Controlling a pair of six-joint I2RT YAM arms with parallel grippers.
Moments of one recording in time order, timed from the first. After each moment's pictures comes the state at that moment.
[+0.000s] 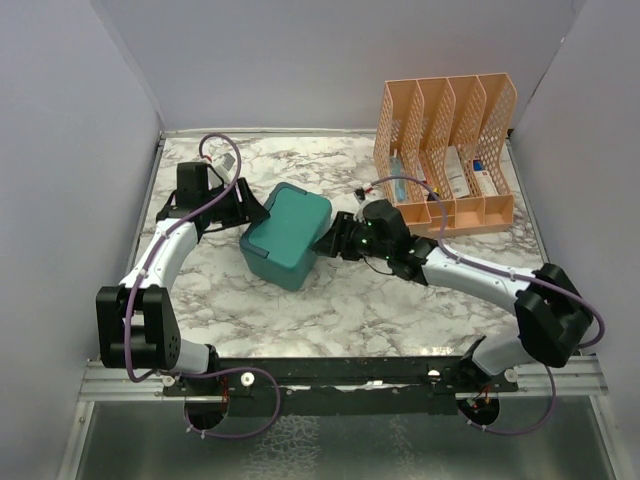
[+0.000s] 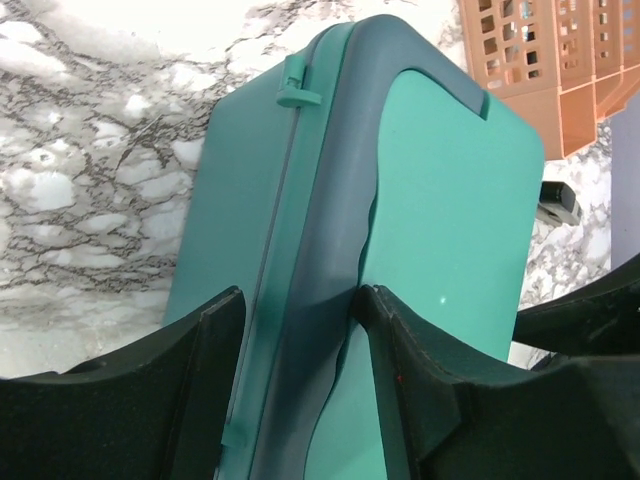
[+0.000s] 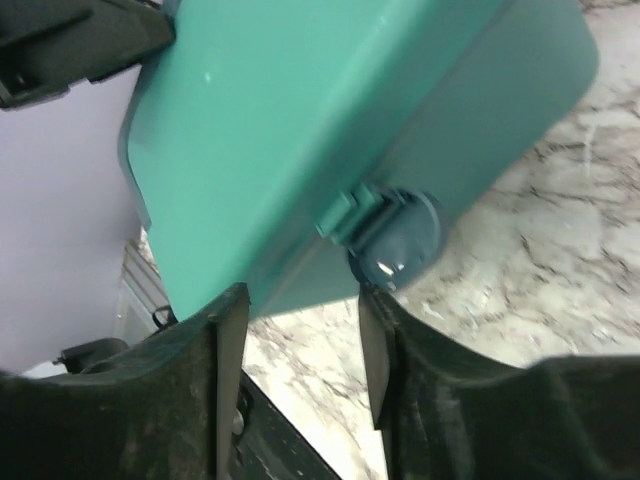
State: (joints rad) left arm -0.03 1.41 1.01 -0.34 0.60 -0.35; right arm 0.79 1.50 0.92 0.11 -0.15 0.81
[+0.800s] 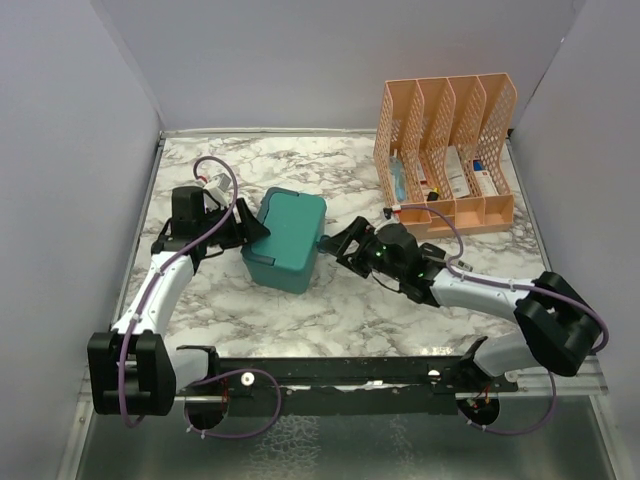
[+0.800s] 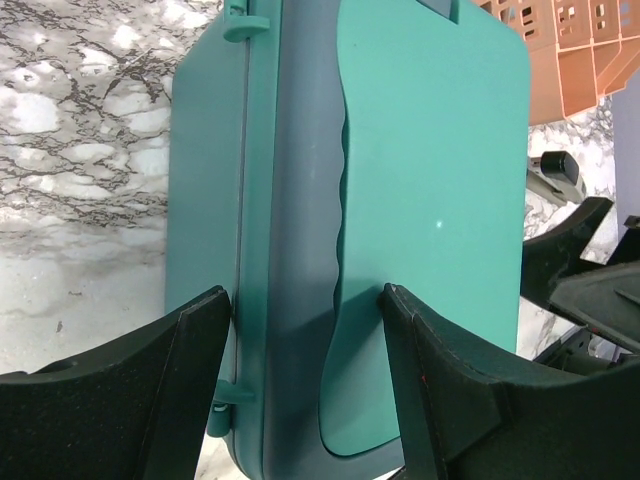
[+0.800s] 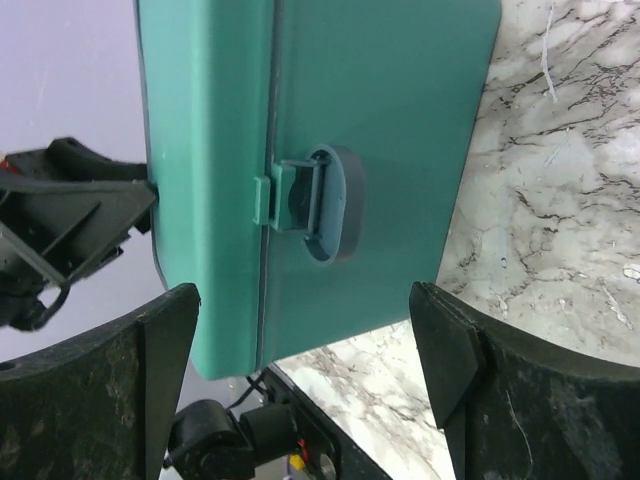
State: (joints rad) left arm -0.03 1.18 0.80 -0.32 0.57 -0.36; right arm 0.79 1.38 0.62 0.39 0.00 1.18
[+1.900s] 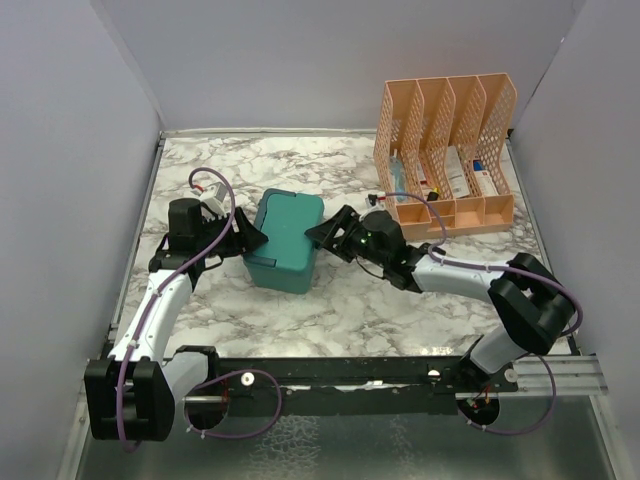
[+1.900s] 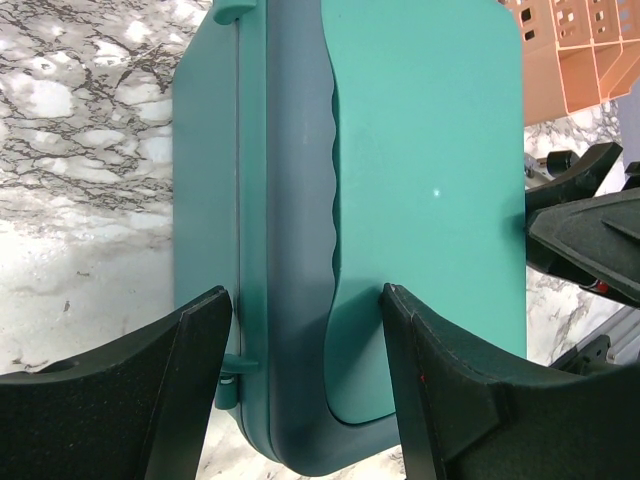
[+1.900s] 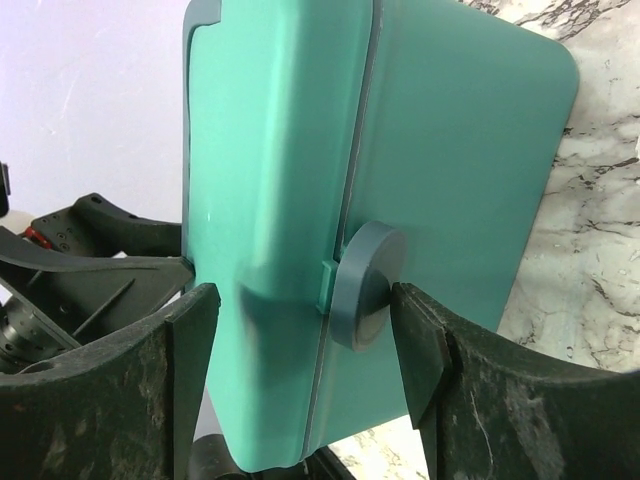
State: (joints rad) left arm -0.03 1.05 0.69 -0.28 0.52 -0.37; right arm 0.79 1.56 0.77 0.48 -0.01 1.17
